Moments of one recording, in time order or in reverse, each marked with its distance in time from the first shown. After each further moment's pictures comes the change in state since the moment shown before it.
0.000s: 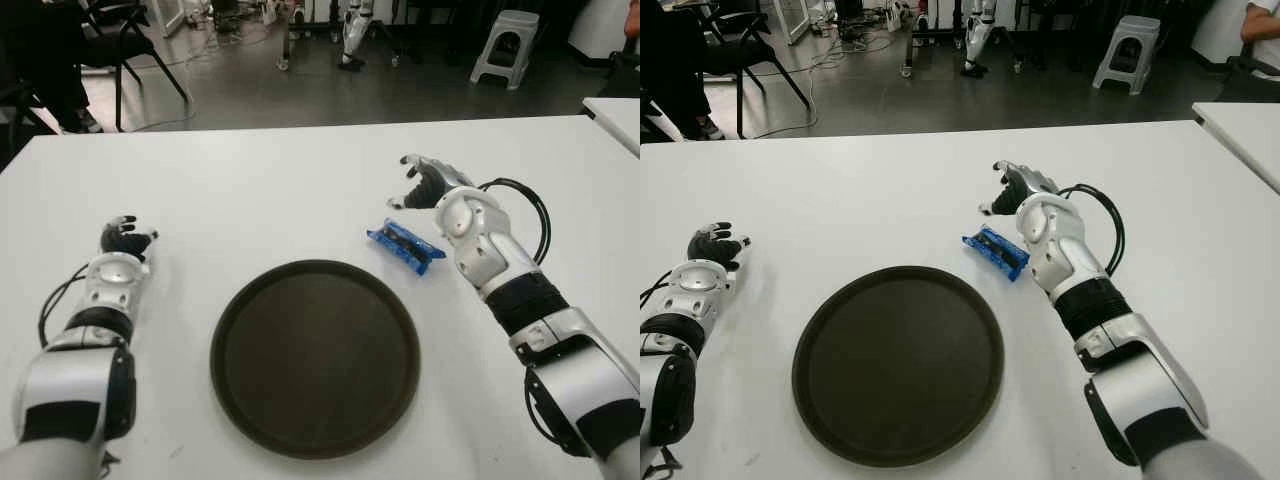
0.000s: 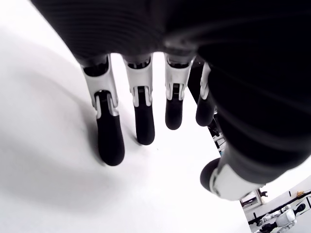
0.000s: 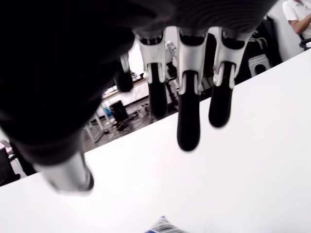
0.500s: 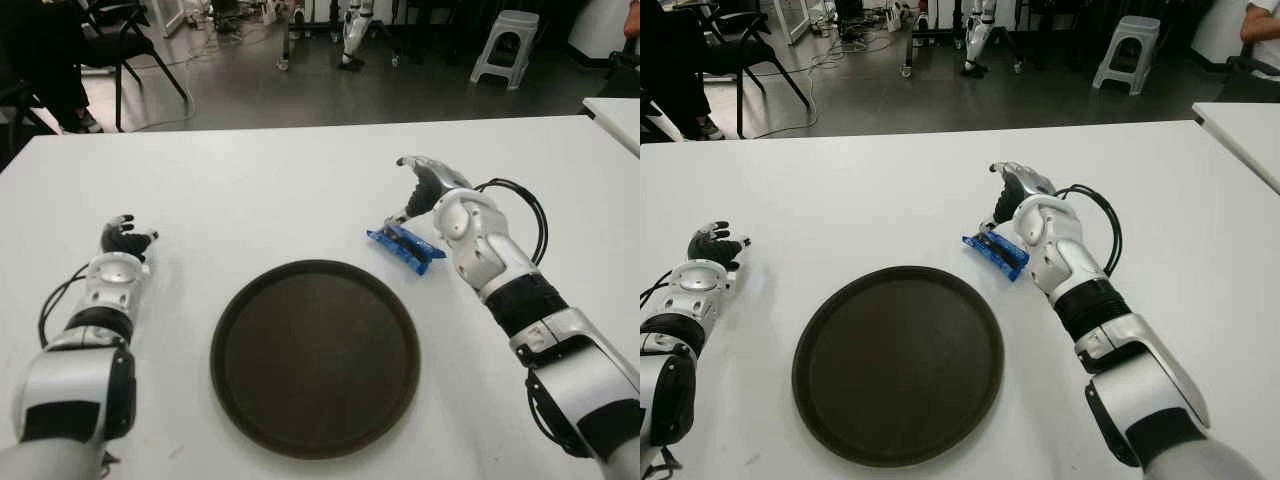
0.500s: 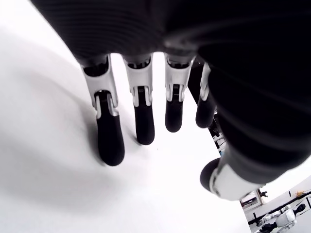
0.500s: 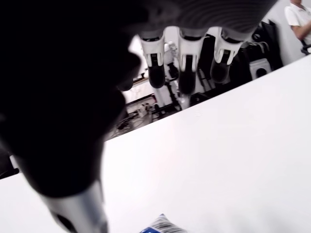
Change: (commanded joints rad) left arm -0.002 0.000 -0.007 0.000 0.004 0.009 -0.003; right arm -0.008 -0.016 0.007 0.049 0.003 -0.081 -0.013
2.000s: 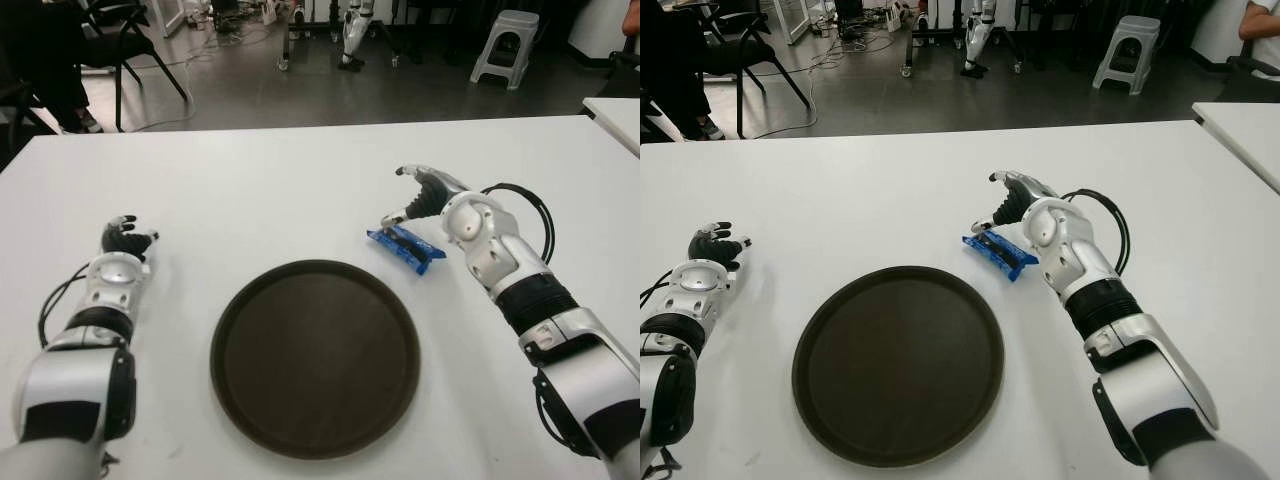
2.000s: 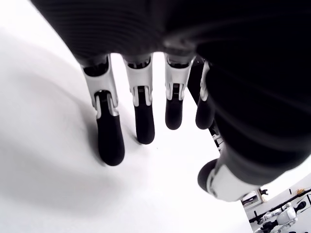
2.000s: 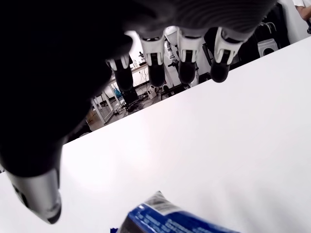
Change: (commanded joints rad) left arm 0.002 0.001 -0.003 0.001 -0.001 -0.006 -0.001; right arm 0.008 -0.031 -0.012 0.004 0.029 -0.058 0.090
